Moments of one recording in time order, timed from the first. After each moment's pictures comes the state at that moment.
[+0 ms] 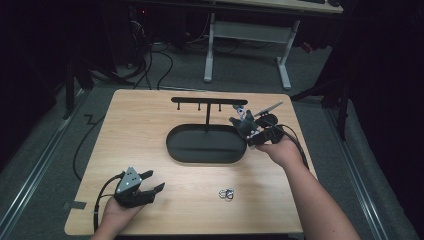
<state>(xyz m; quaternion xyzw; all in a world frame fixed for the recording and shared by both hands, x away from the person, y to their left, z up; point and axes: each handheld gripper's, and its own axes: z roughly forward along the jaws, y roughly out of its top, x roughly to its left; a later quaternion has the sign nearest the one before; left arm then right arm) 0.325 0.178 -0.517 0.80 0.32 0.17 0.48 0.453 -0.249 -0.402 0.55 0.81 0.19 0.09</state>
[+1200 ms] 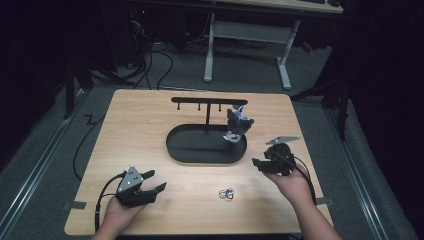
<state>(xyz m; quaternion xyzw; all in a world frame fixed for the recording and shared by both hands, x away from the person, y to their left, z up) 0.327 0.175 -0.517 0.79 0.33 0.16 0.49 0.364 -0.272 -0.436 0.51 0.79 0.29 0.17</state>
